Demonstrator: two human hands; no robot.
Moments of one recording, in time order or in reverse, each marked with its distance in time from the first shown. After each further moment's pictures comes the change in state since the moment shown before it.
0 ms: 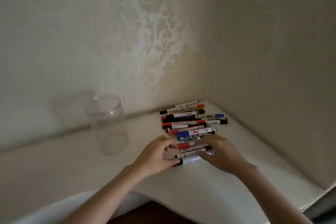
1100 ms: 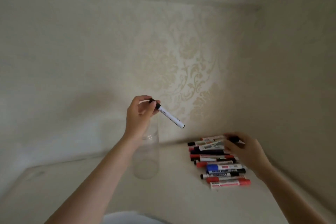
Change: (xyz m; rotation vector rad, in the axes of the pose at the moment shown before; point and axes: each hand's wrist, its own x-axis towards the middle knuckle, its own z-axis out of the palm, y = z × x) left_hand -0.003 0.029 -0.184 -0.812 0.900 0.079; right_hand 0.061 -0.061 -0.066 0.489 0.282 0.270
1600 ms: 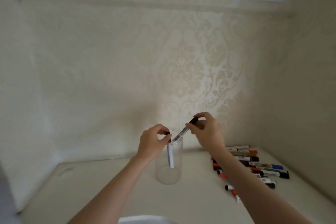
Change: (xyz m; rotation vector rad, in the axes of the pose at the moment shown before) left_hand -0.006 -0.047 -0.071 0.811 -0.138 0.041; right_hand 0.037 -0.126 0.139 0.199 -0.010 -0.120
